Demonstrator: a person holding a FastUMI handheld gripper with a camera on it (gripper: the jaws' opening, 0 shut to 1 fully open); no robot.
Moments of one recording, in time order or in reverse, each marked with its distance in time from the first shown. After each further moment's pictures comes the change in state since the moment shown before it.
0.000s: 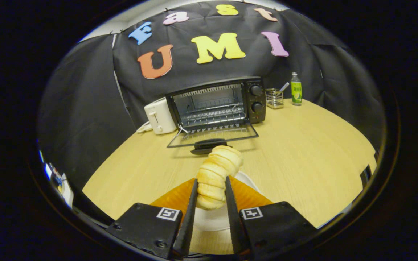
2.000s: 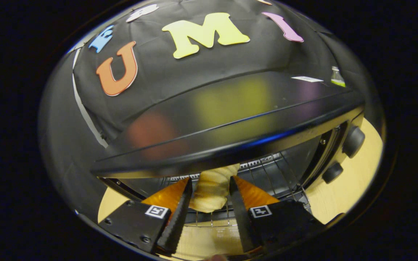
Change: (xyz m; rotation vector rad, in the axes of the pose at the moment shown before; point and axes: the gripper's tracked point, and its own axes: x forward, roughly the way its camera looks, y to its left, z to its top) arm 0.285 0.002 0.161 0.135 0.043 -0.029
